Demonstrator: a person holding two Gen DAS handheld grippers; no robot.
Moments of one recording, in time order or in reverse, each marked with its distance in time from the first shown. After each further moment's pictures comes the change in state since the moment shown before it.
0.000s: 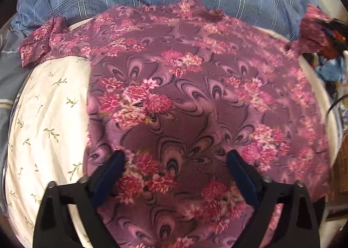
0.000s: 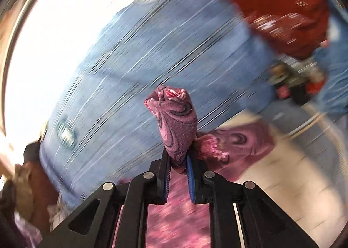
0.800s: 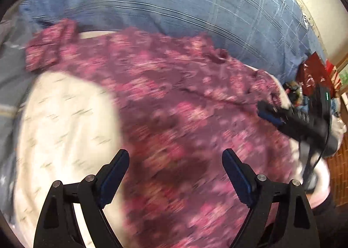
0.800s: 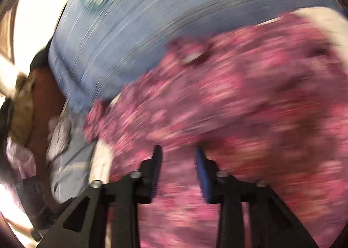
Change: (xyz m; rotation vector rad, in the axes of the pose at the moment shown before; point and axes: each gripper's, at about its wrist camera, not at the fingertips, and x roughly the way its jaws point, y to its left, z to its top) left arm -0.050 0.053 0.065 -0.149 -0.037 -0.159; right arm 0.076 0.068 -0.172 -0.112 0.414 0.025
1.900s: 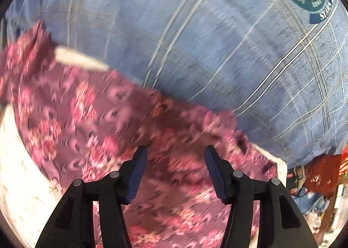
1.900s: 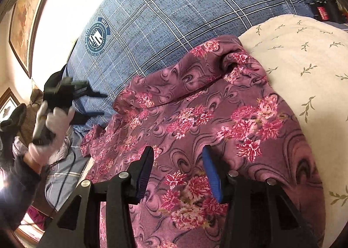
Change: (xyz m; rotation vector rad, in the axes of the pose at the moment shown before) left arm 0.117 0.011 0.199 -0.420 0.051 0.062; right arm -0.032 -0.085 -0.037 -0.086 -0.218 0.132
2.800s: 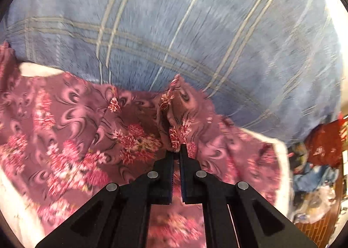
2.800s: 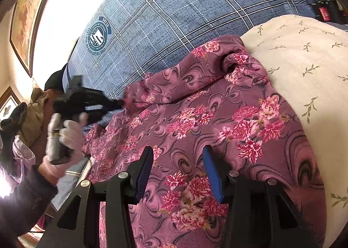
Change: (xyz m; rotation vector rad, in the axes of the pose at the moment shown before) left arm 0.045 -0.066 -0.037 0.205 -0.073 -0.082; right arm 0.000 0.003 0.000 -0.006 0.002 -0.001
